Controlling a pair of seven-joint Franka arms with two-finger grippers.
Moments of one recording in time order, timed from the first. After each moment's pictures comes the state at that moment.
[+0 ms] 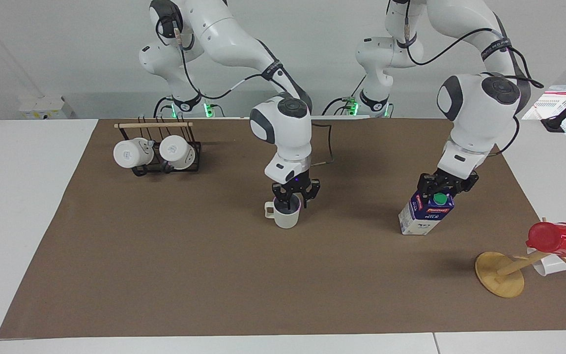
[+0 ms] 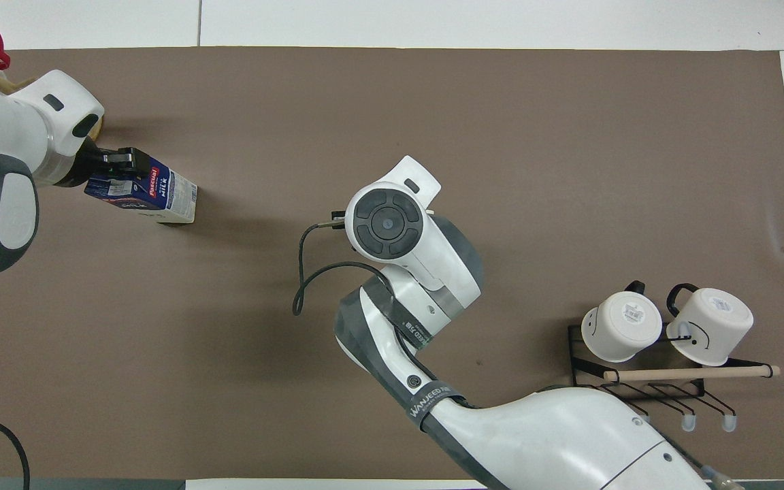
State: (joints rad) left arm -0.15 0.13 0.04 -1.82 0.02 2.11 -0.11; right arm 0.69 0.49 -0.06 -1.64 -0.06 2.34 0.66
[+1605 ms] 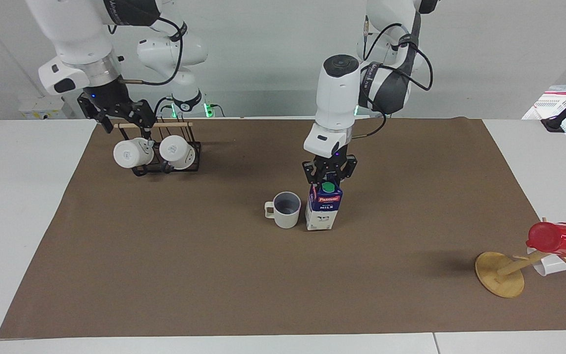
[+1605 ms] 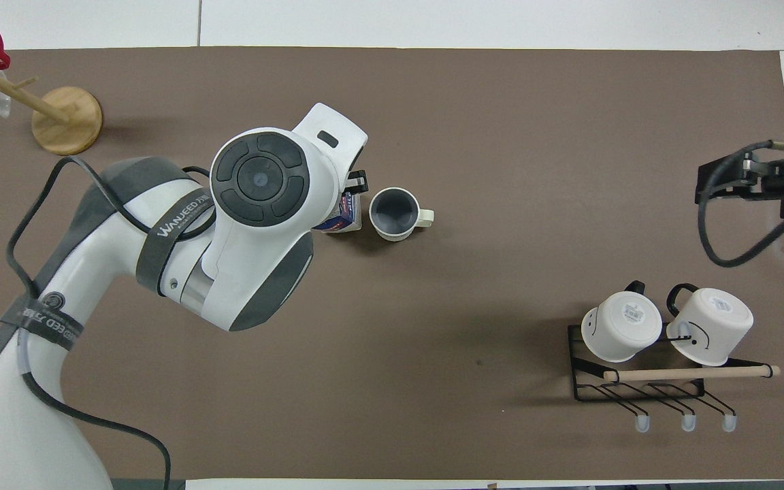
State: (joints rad) left arm -0.63 0.22 0.03 -1.71 0.13 2.10 -0.76; right arm 0.11 -0.03 -0.09 -1.55 -0.01 1.49 0.26
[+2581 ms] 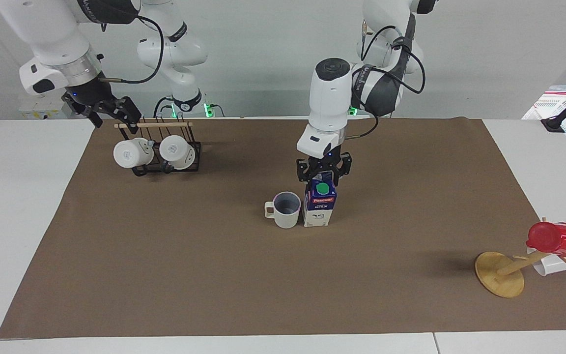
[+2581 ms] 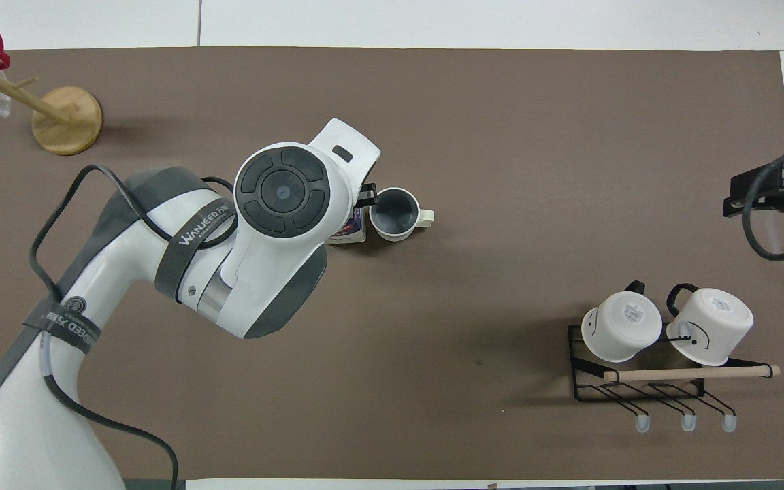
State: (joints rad) left arm -0.65 0.22 0.03 -1.73 0.13 2.10 -0.76; right arm 0.07 -0.03 -0.09 -1.57 0.00 1.48 0.22
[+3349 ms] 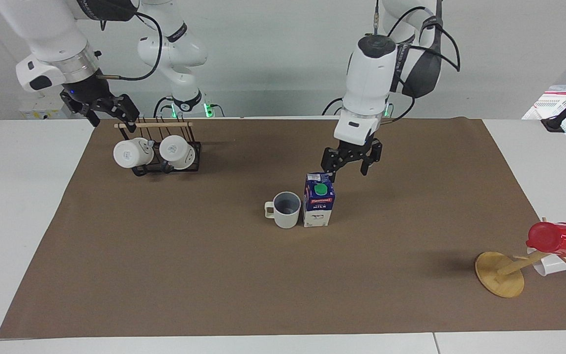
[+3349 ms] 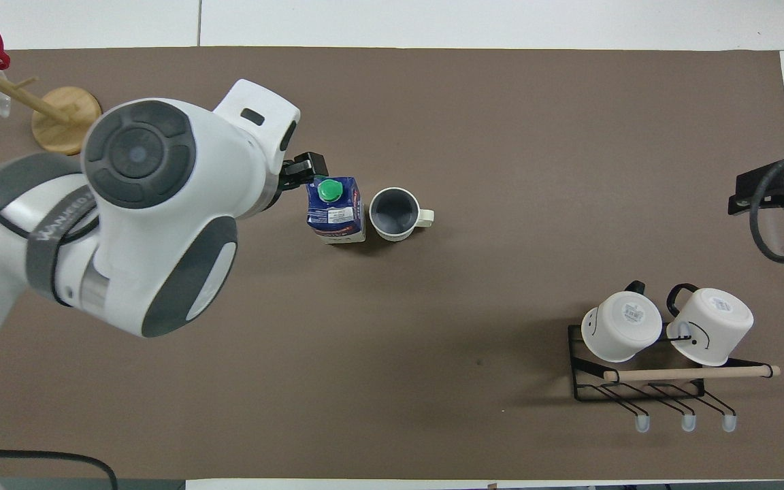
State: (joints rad) left arm -0.54 0.09 0.04 -1.72 0.05 1.99 -0.70; right arm -0.03 -0.03 0.01 -1.56 0.00 1.48 0.21
